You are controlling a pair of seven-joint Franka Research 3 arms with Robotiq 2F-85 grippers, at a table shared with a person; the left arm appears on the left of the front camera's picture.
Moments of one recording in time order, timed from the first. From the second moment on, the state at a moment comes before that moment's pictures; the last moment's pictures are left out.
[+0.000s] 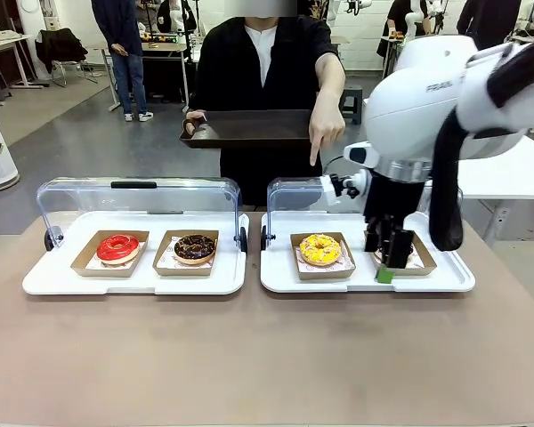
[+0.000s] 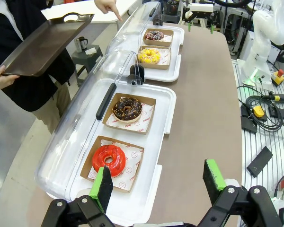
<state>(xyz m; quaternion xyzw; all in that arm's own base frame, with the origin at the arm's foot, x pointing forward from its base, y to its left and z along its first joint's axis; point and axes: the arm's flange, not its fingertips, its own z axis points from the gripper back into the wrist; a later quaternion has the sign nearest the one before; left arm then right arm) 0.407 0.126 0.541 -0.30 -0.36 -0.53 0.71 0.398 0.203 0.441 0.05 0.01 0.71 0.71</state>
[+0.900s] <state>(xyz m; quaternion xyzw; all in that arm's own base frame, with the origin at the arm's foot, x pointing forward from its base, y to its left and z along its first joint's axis) 0.406 0.127 0.541 -0.30 -0.36 -0.53 0.71 0.490 0.220 0.402 0.03 -0.04 0.70 0.72</state>
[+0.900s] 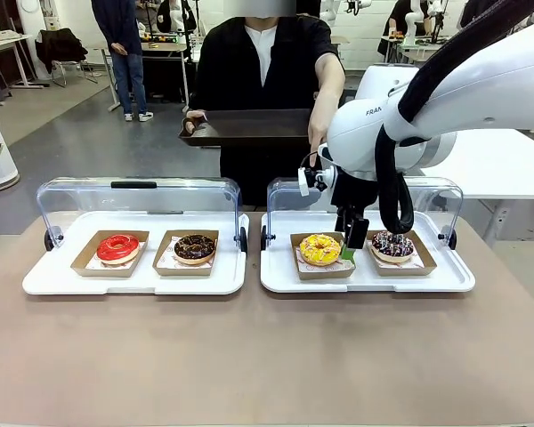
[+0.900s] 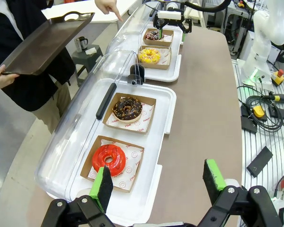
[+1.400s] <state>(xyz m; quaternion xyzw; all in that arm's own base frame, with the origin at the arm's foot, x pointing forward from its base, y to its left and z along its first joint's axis) 0.406 0.127 0.541 -0.30 -0.36 -0.53 0.71 0.490 0.221 0.402 0.03 -0.04 0.70 0.71</state>
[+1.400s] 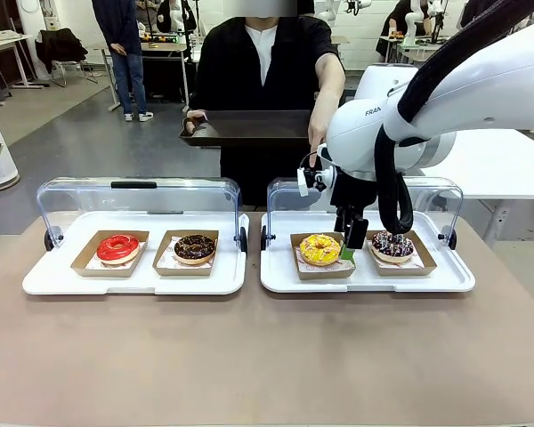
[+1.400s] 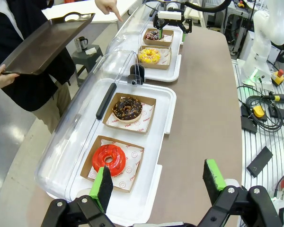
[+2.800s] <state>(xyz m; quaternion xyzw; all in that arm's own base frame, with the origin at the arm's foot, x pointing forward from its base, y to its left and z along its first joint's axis) 0.406 0.127 0.541 -0.30 -0.36 -0.53 0.71 0.499 0.214 0.344 0.02 -0.03 0.74 0.67</state>
